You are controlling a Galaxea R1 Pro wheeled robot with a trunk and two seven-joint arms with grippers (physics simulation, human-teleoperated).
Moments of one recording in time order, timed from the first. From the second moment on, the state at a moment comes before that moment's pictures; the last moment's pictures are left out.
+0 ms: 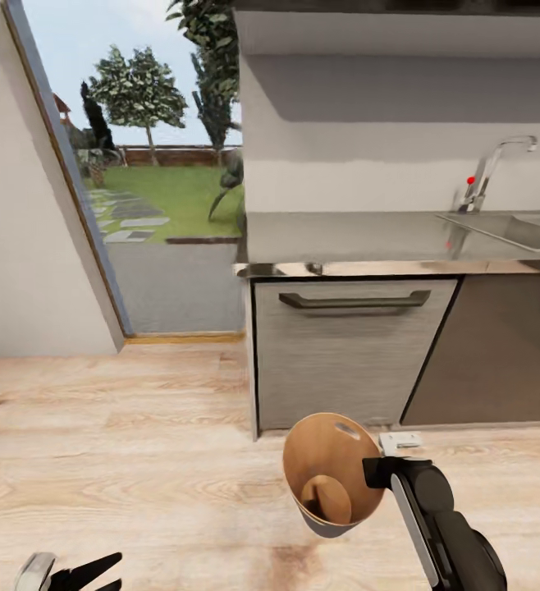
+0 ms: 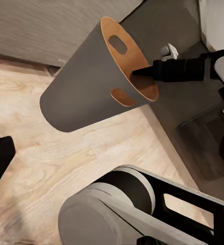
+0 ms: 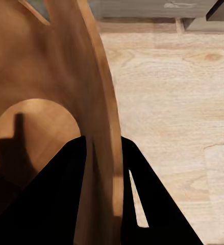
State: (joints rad) left arm 0.13 0.14 0.55 -1.43 0.12 0.56 -1.55; right arm -0.29 0.01 0.03 -1.47 0.03 1.01 -0.09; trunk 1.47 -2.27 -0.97
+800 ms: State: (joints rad) left arm 0.13 0.14 0.55 -1.43 0.12 0.56 -1.55; right arm -0.29 0.01 0.03 -1.46 0.03 1.01 -0.09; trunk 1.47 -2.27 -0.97
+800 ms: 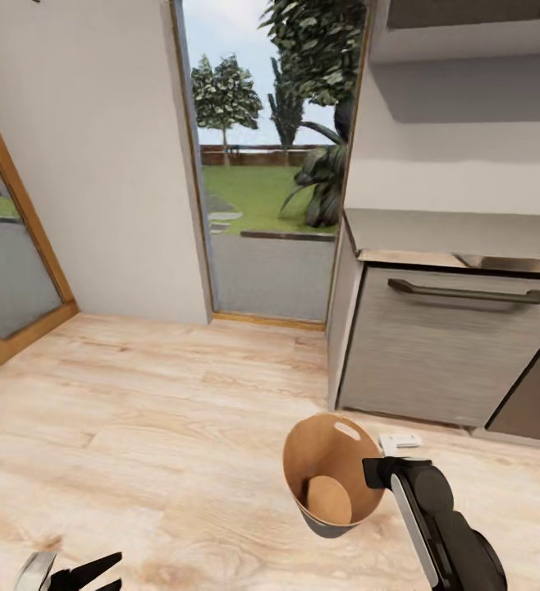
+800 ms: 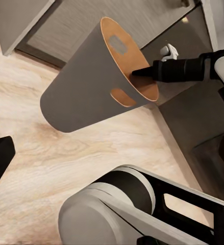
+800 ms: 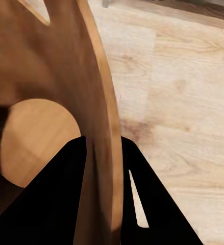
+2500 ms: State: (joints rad) left arm 0.13 0.14 0.55 -1.43 0.12 0.56 -1.55; right arm -0.29 0.01 0.08 -1.45 0.04 1.00 -0.09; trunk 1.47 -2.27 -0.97
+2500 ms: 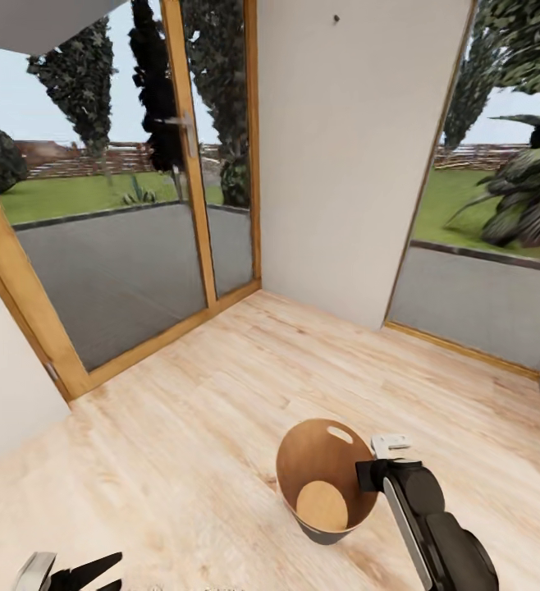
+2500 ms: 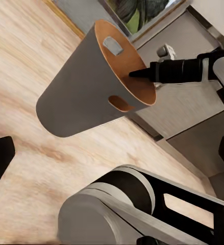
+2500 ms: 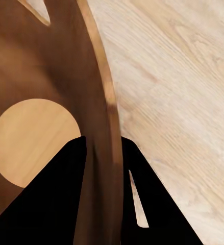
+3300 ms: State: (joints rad) left arm 0.13 0.14 0.55 -1.43 0.12 0.56 -1.55; right arm -0.29 0.01 0.08 -1.45 0.03 1.00 -0.10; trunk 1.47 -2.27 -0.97
